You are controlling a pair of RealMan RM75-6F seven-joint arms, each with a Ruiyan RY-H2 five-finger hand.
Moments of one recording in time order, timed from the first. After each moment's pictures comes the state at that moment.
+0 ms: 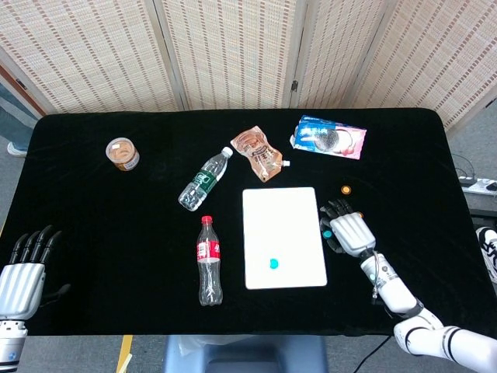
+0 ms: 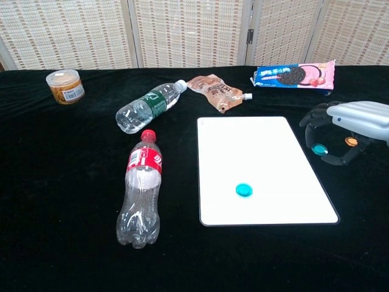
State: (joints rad) left arm -0.10 -1.14 -0.04 -1.67 1.49 1.49 0.22; right arm 0.56 -1.45 0.07 -1.34 -1.39 0.97 -0.13
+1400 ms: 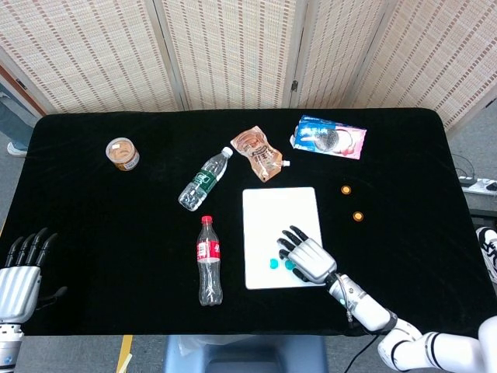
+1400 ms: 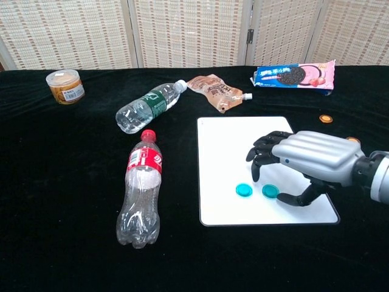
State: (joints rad) left arm -0.08 -1.14 -0.03 -1.65 1.50 1.50 0.20; right arm 0.62 -1.52 -0.01 -1.44 -1.51 0.95 -0.26
